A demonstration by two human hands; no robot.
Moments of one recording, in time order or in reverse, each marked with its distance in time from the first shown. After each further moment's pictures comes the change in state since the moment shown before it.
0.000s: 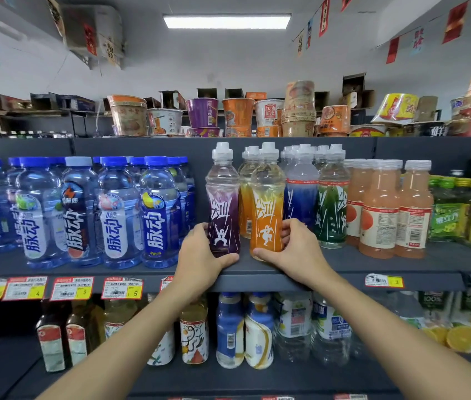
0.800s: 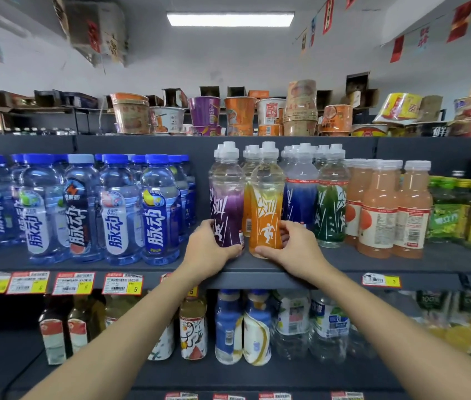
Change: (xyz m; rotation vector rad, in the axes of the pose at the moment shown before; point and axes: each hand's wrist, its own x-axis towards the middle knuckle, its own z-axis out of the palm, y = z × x) left_hand 0.011 0.014 0.004 -0.010 -0.115 -0.127; right_hand 0.007 0.002 -0.001 0.037 -0.076 -0.024
